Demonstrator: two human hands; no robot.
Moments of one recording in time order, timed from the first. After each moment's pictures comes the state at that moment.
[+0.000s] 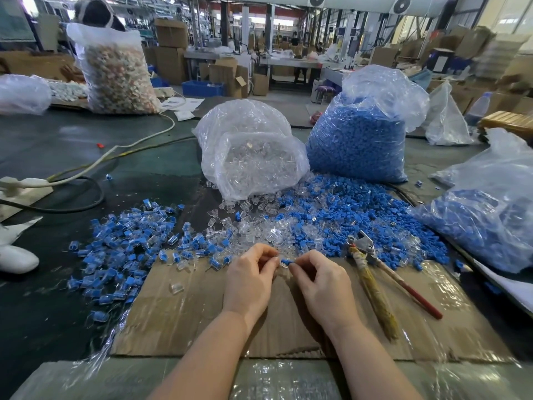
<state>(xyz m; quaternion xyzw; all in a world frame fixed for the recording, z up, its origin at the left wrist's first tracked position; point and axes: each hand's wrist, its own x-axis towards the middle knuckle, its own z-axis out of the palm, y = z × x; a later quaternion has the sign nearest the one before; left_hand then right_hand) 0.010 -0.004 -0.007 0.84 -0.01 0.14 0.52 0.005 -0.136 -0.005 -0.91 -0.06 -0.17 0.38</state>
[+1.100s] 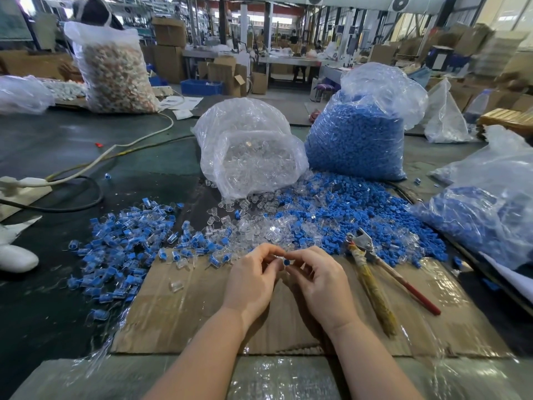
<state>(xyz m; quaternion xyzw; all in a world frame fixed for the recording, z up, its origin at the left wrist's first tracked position) 0.011 -0.002 -0.009 0.84 -0.05 0.09 0.53 0.006 -0.137 -0.006 -0.88 -0.15 -0.21 0.40</state>
